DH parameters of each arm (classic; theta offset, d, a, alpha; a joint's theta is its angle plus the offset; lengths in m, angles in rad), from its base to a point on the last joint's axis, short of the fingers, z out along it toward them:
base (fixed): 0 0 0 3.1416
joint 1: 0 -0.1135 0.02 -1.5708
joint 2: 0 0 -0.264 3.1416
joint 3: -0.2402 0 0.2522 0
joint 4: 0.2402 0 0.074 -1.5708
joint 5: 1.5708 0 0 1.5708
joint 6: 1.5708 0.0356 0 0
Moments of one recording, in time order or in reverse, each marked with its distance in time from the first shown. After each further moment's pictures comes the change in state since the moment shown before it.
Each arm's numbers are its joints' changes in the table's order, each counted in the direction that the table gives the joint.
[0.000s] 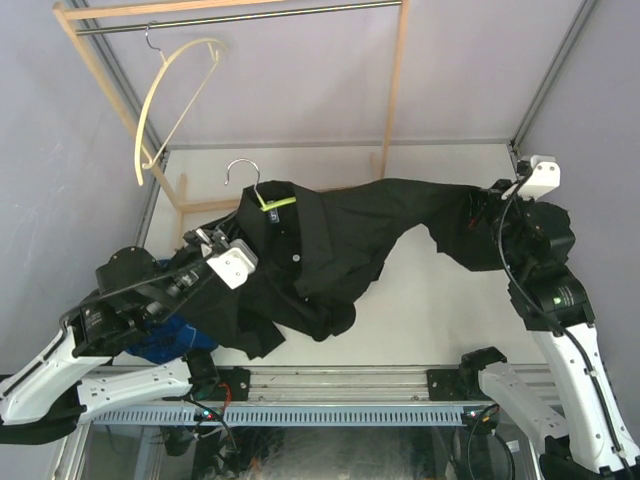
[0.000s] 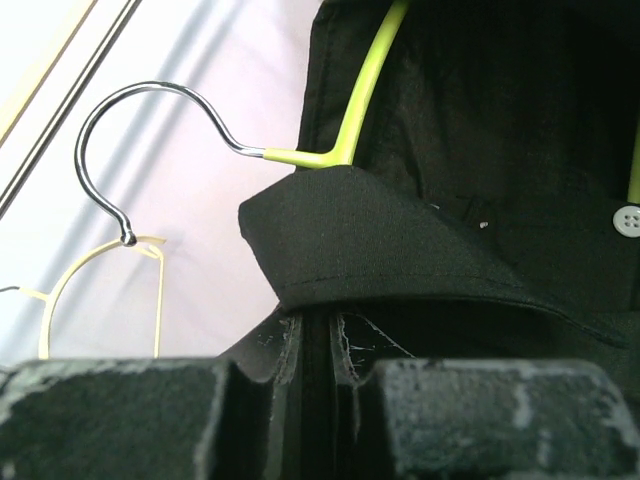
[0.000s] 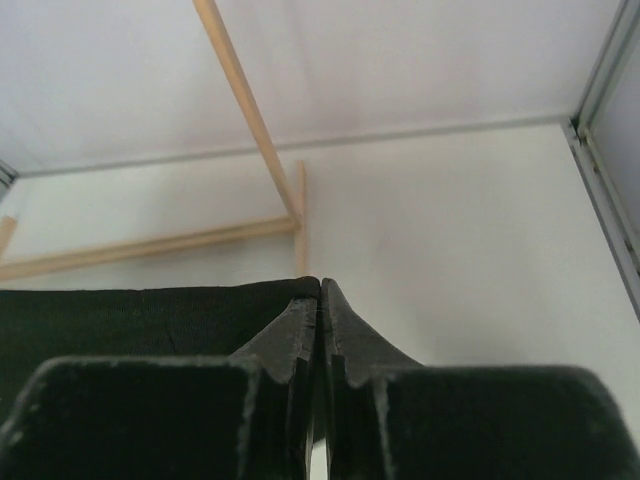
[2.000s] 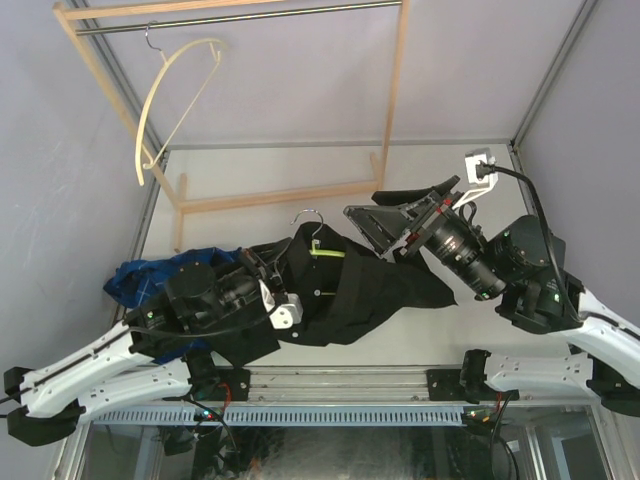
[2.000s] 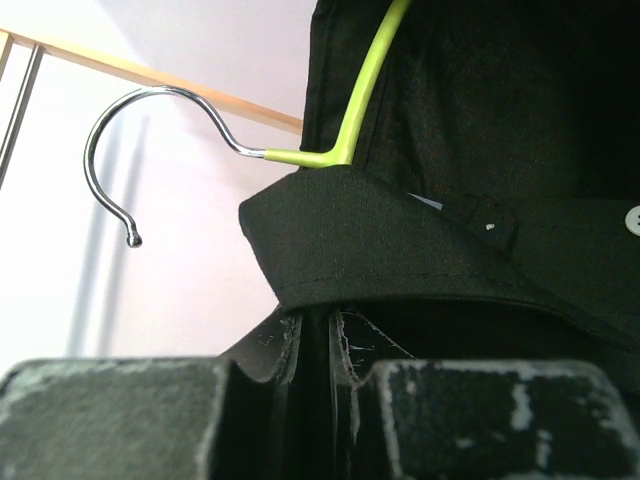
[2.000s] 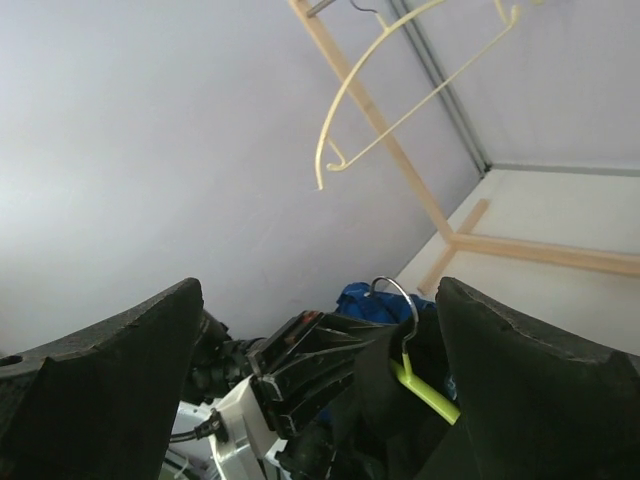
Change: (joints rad) left arm 0.000 0.041 0.375 -0.234 0.267 0.311; right arm -0.957 -0.167 -0.256 -0.240 0.185 0.333
